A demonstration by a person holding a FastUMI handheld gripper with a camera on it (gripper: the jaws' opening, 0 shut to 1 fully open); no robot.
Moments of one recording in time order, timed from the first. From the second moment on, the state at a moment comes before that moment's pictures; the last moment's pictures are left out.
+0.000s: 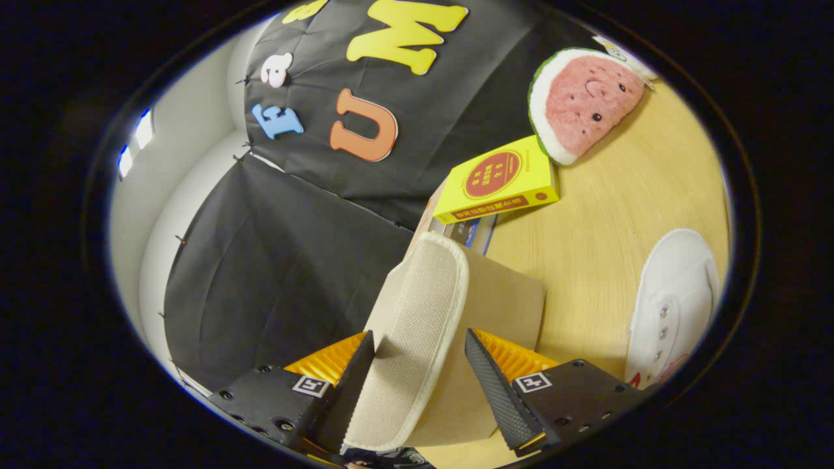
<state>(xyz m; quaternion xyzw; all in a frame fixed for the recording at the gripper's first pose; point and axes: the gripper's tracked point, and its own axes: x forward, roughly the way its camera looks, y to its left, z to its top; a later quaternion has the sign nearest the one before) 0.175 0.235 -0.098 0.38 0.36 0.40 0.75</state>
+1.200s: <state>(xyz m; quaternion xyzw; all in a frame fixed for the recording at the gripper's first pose) 0.173 0.220 -0.052 0.34 0.36 0.34 0.80</state>
